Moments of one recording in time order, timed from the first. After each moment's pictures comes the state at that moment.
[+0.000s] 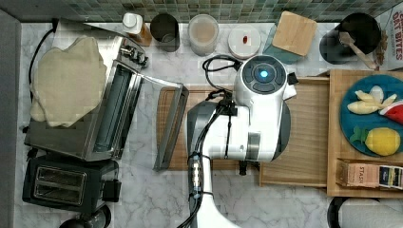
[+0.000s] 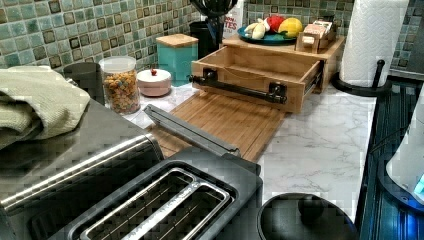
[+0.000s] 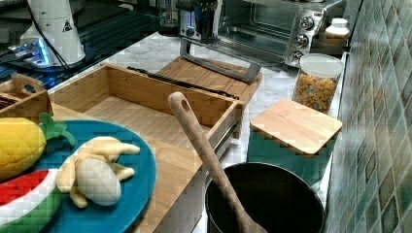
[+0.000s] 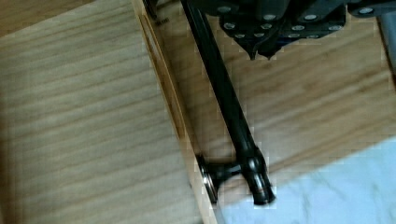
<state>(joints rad) -0.06 0.09 -0.05 -1.99 -0.07 0.38 -0.47</state>
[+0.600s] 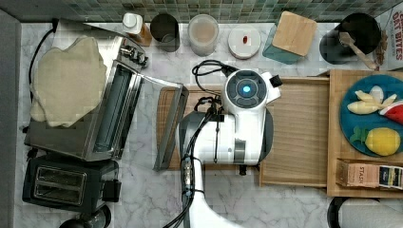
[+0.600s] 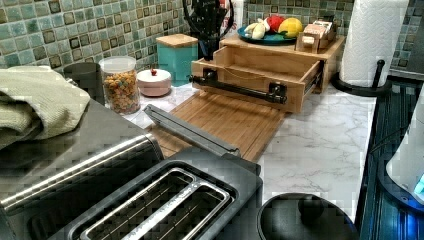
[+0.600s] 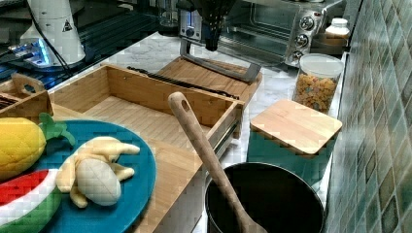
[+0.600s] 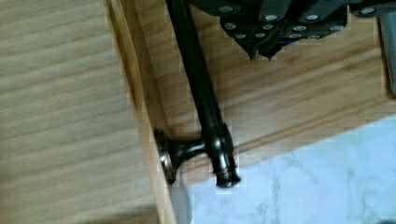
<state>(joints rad) -0.04 0.10 -0.03 -2.10 -0.07 0.60 -0.48</state>
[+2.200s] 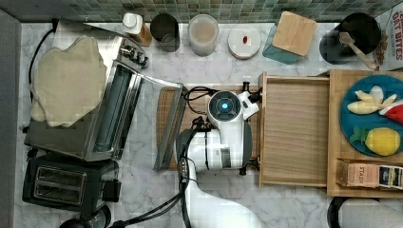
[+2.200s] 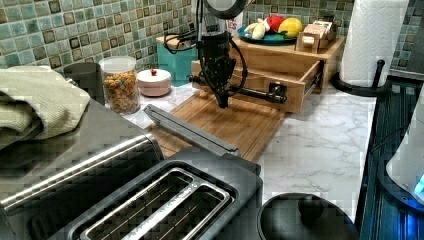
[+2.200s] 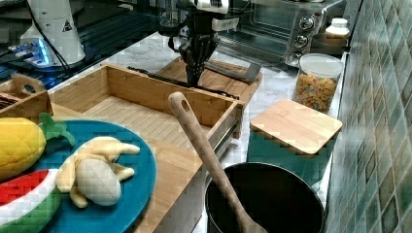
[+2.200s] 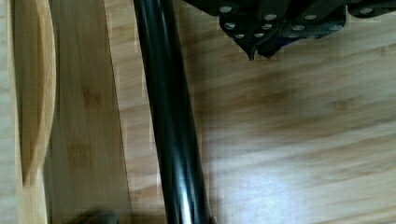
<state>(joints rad) -0.02 0.23 -0.02 -2.28 -0.14 0.82 -0.48</state>
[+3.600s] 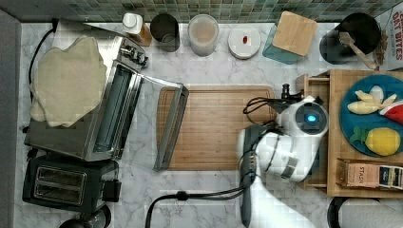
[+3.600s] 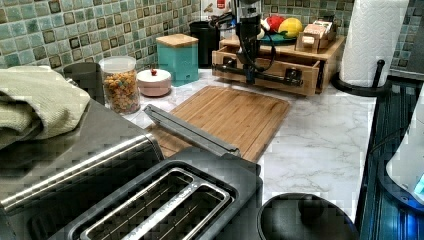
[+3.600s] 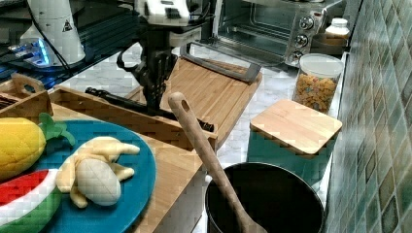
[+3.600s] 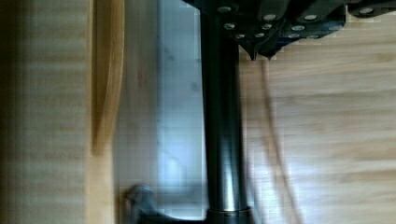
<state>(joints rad) -0.20 0.24 -0.19 -2.23 -0.06 0.84 -1.02</state>
